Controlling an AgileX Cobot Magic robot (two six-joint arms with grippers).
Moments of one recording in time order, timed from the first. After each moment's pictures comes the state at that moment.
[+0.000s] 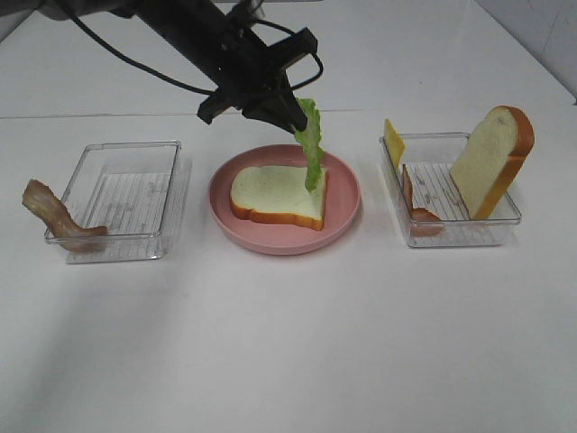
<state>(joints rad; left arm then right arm) -0.40 2.38 -2.11 -0.73 1.04 -0.01 -0.03 -0.01 -0.50 0.09 1.07 -0.04</state>
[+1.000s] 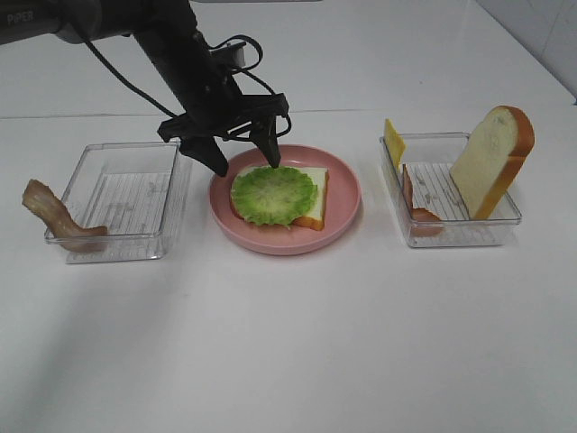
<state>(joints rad) -0.39 2.42 -2.11 -0.38 1.09 -0.12 -0.03 -0.01 -0.50 0.09 1.07 -0.04</state>
